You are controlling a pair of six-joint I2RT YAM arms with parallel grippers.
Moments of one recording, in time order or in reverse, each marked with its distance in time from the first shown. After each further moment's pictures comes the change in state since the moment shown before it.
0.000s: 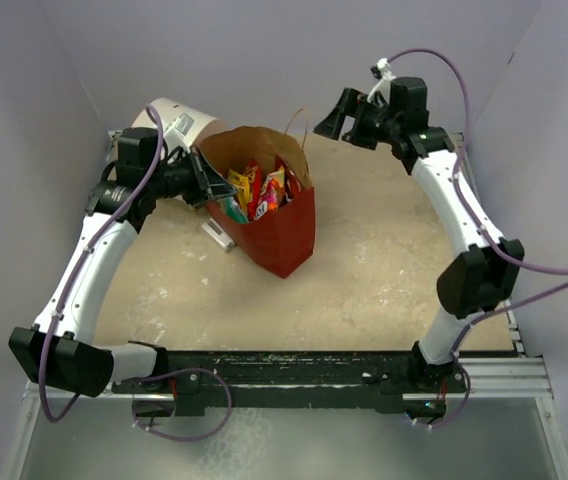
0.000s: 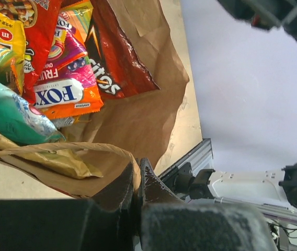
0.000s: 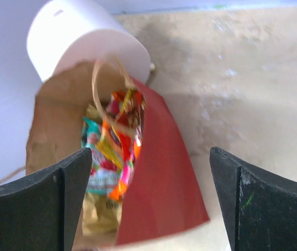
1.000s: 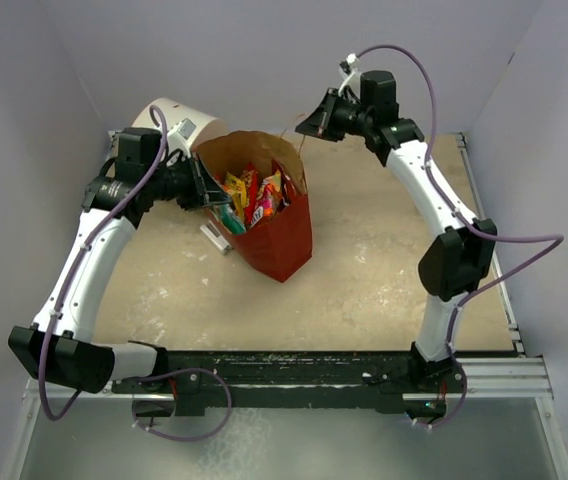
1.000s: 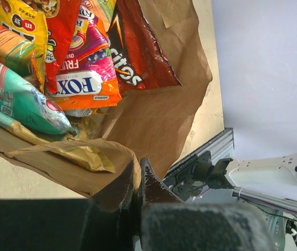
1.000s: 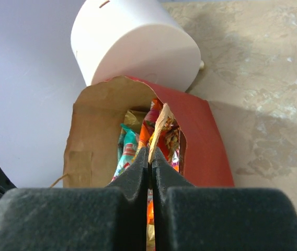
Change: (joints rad) left arm 0.000 0.006 0.064 -0.195 -0.050 0.119; right arm 0.102 0.226 0.226 0.079 -0.107 0.128
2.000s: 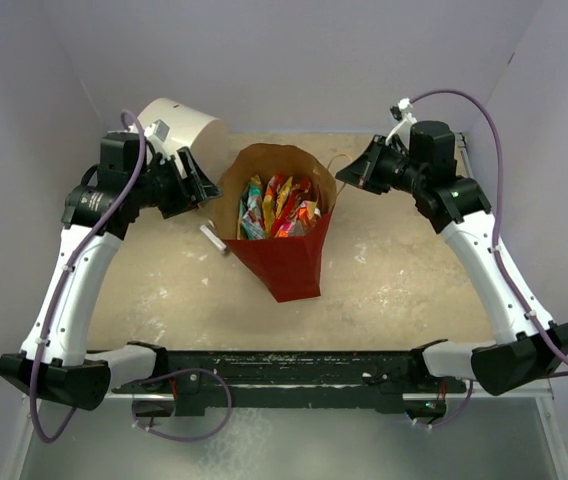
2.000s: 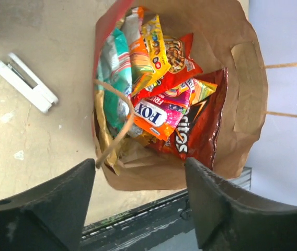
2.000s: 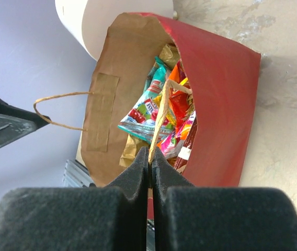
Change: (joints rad) left arm 0.008 -0.074 0.043 -0.115 -0.232 -0.047; right arm -0.013 -0.628 -0.517 -0.166 0.161 0.015
